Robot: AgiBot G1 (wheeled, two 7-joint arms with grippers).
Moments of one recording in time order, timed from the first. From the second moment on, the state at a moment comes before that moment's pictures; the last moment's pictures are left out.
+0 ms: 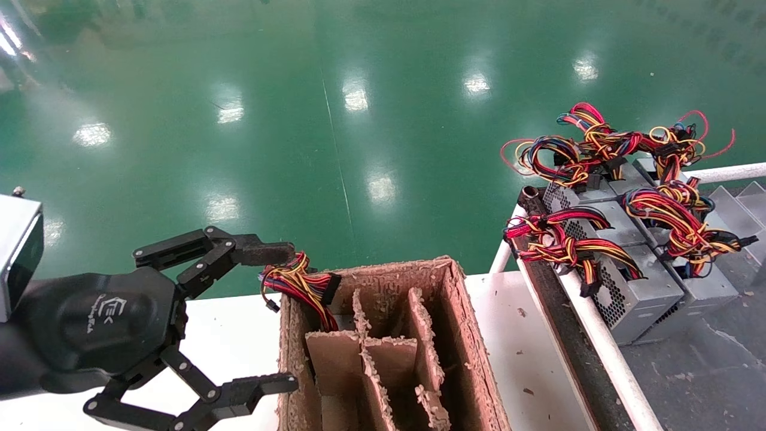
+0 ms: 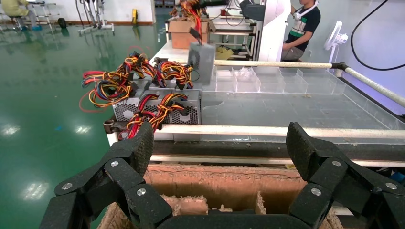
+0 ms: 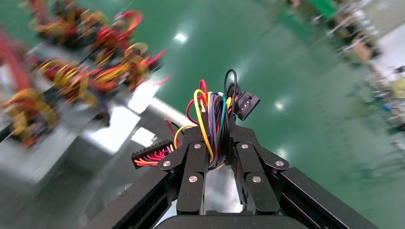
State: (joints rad) left arm -1.09 0.59 0.32 -1.28 0.70 1.48 -0.16; right arm 1.25 -0.12 -0.16 0.94 -1.16 -1.14 0.10
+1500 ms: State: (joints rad) left arm -1.09 0.59 0.33 -1.28 0.70 1.48 -0.16; right arm 0.87 -0.13 -0.16 1.19 -0.94 -0.93 0.10
